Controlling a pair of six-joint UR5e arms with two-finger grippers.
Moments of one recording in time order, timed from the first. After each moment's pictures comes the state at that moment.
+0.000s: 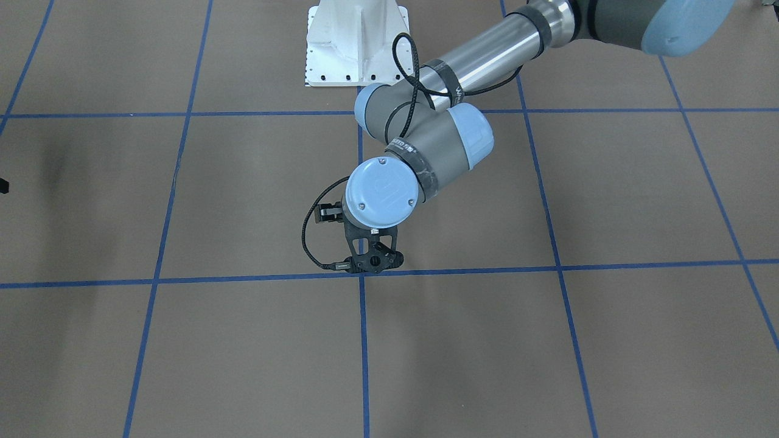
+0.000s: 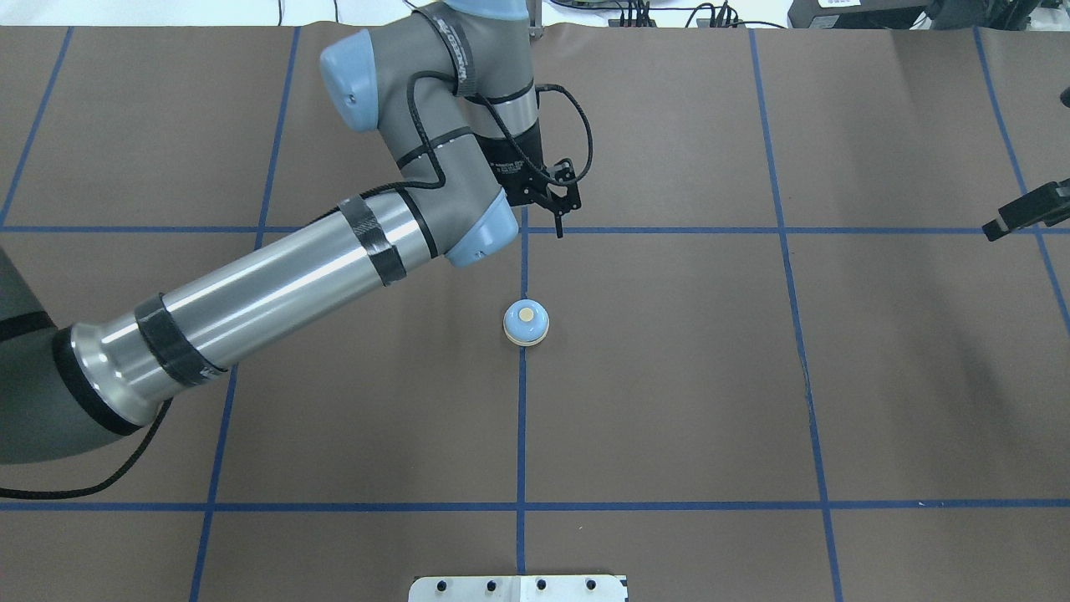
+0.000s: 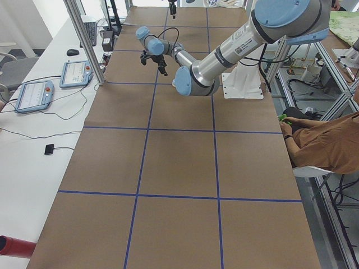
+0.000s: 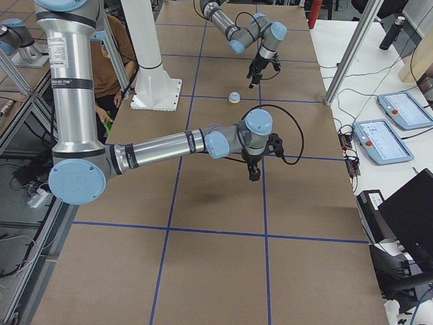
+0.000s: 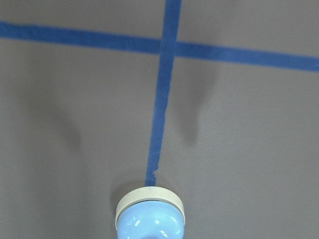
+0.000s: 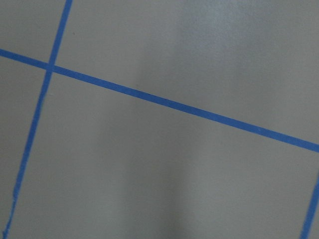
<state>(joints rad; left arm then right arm) -0.76 -2.69 -1.08 -1.50 -2.43 -1.06 1.24 -1.53 1.78 -1.36 2.41 0.30</state>
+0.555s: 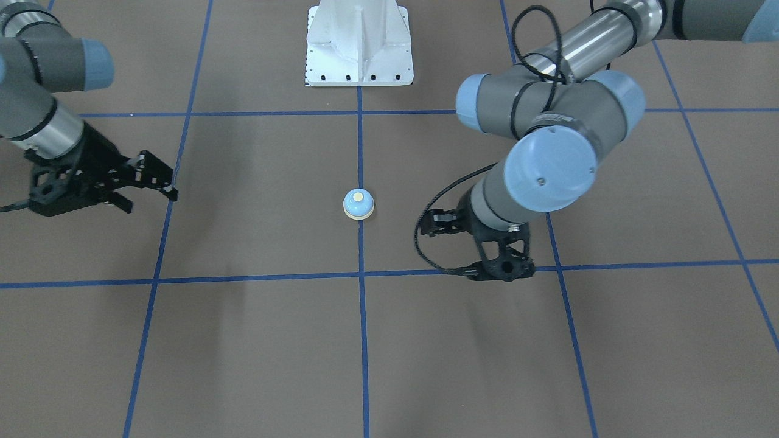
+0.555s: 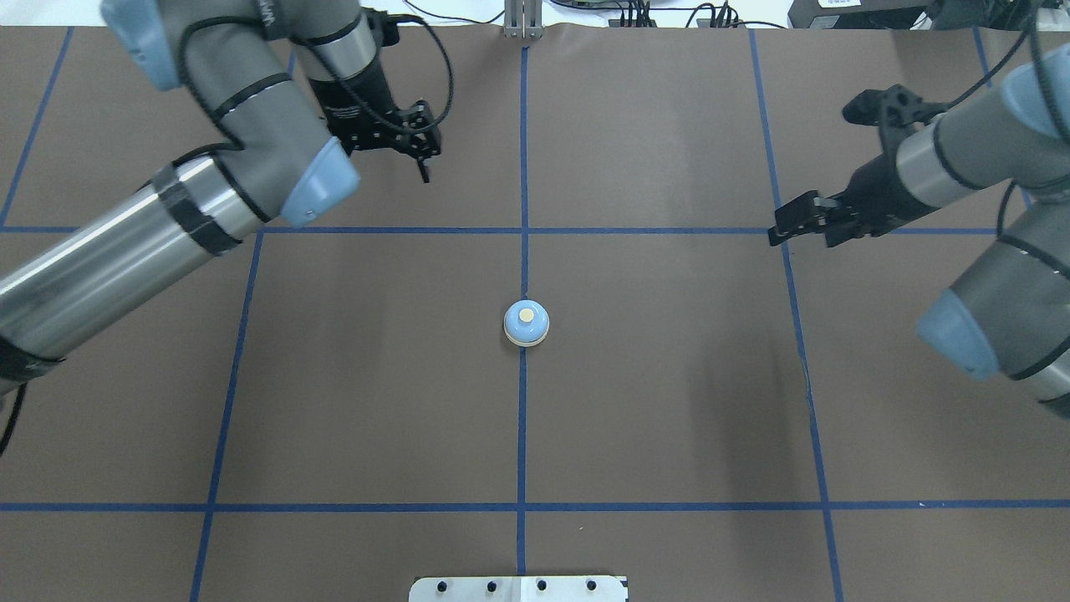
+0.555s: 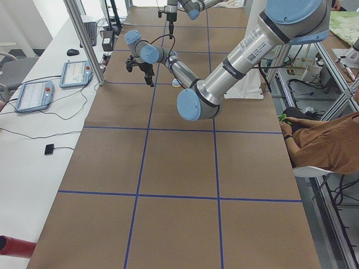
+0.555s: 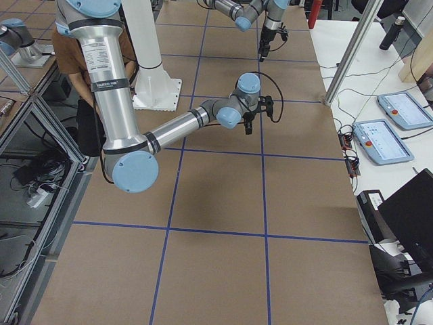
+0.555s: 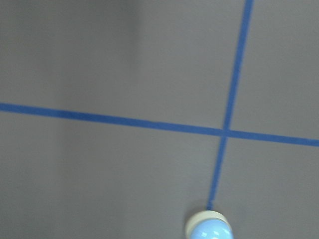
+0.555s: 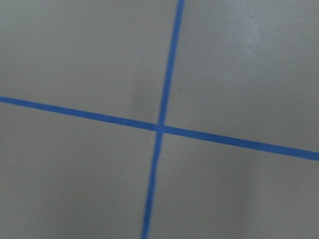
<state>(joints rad) -0.91 -2.37 -1.42 -1.44 -2.36 -0.81 0.88 -1.32 1.81 -1.18 2.24 0.99</state>
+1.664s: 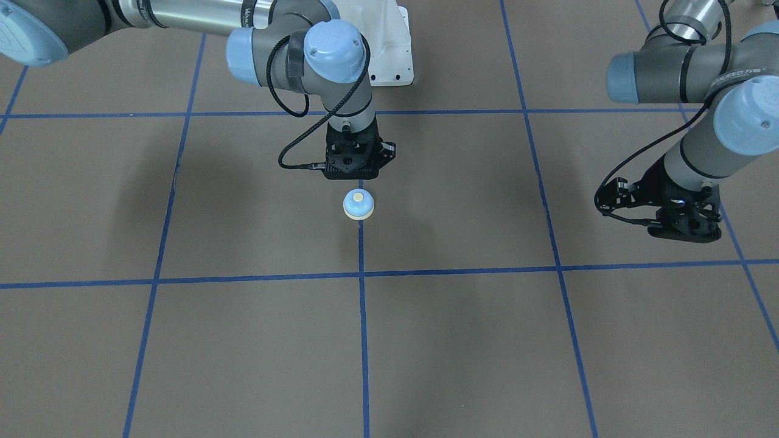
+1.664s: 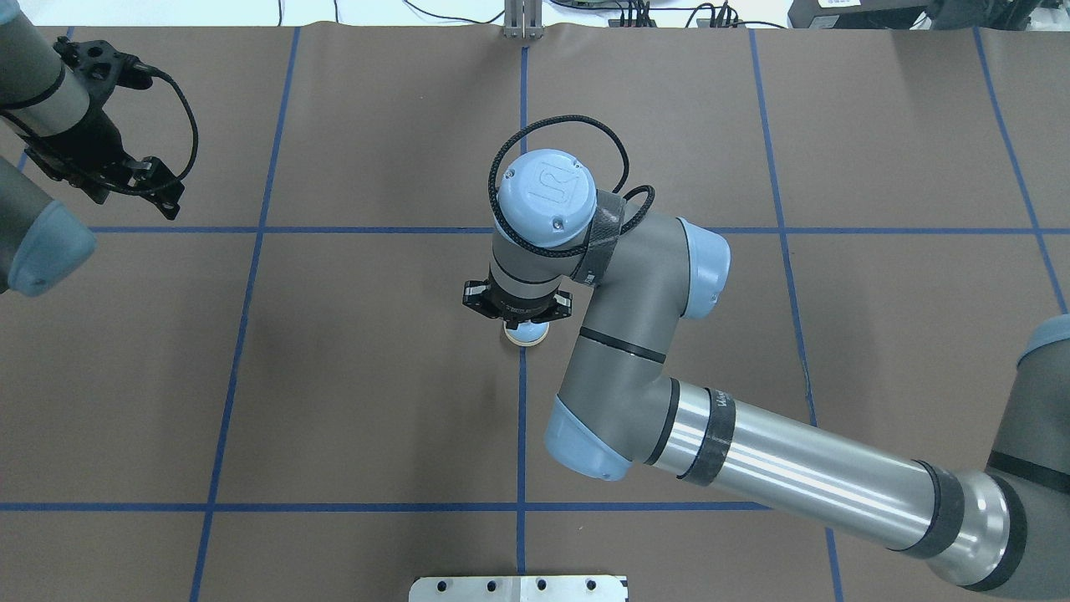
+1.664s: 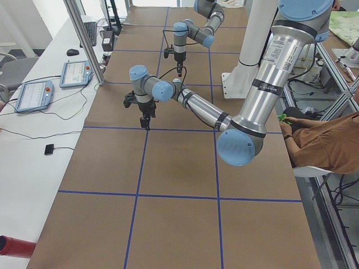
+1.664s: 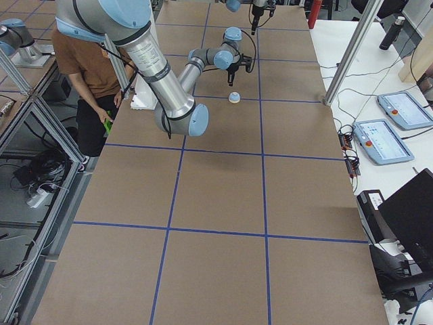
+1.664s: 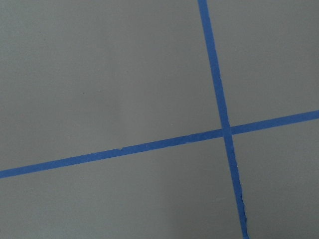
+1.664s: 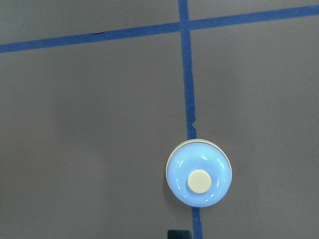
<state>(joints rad) -1.05 -1.93 -1.71 -1.44 -2.20 -0.41 0.50 -0.73 1.52 -1.53 1.93 1.33</state>
